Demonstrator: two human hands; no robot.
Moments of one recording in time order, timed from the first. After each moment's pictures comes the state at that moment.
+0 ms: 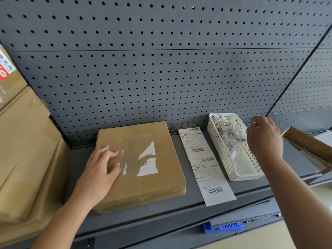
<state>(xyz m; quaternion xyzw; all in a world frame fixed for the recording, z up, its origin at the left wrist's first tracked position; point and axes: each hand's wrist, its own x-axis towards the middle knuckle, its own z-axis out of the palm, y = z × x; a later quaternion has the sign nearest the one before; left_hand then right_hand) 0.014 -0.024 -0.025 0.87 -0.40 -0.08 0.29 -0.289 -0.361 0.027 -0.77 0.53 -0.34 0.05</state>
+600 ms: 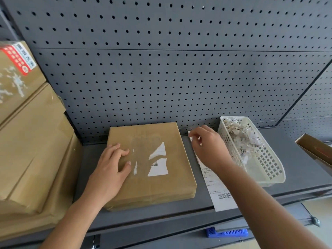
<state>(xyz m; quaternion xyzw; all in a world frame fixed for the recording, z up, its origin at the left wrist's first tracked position) 0.012 -0.023 -0.024 0.87 -0.39 -0.09 0.29 -0.170 -0.267 0.016 -0.90 0.29 -0.28 0.17</state>
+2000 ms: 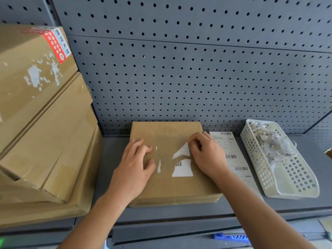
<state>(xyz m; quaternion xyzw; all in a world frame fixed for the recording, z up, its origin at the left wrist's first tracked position) 0.008 -0.022 -0.017 0.87 -0.39 -0.09 0.29 -0.113 -0.224 -0.012 -0.89 0.32 -0.23 0.21</state>
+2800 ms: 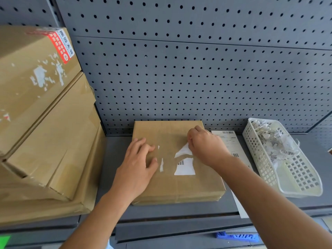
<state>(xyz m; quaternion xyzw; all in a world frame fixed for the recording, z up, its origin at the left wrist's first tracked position) 0.009 -0.021 -0.019 0.87 -0.39 -0.09 0.29 -0.091 -0.239 0.000 -0.97 0.24 -0.07 0.03</state>
